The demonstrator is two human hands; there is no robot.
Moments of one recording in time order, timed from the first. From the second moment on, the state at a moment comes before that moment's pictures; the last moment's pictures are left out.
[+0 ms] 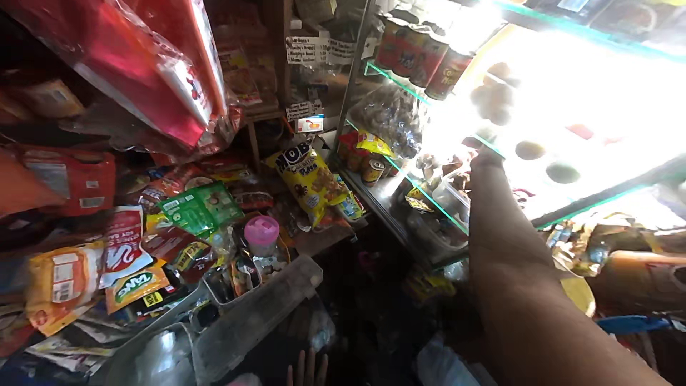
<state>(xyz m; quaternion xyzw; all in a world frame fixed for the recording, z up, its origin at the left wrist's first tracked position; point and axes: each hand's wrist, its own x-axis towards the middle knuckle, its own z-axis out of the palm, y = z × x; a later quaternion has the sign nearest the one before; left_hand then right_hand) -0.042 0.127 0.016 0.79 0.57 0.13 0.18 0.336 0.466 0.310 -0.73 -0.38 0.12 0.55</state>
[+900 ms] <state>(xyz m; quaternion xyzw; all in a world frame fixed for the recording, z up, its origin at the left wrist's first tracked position) -0.037 0.148 0.084 0.82 0.48 -0.11 0.28 0.101 0.268 0.157 -0.41 -0.84 0.28 0.21</state>
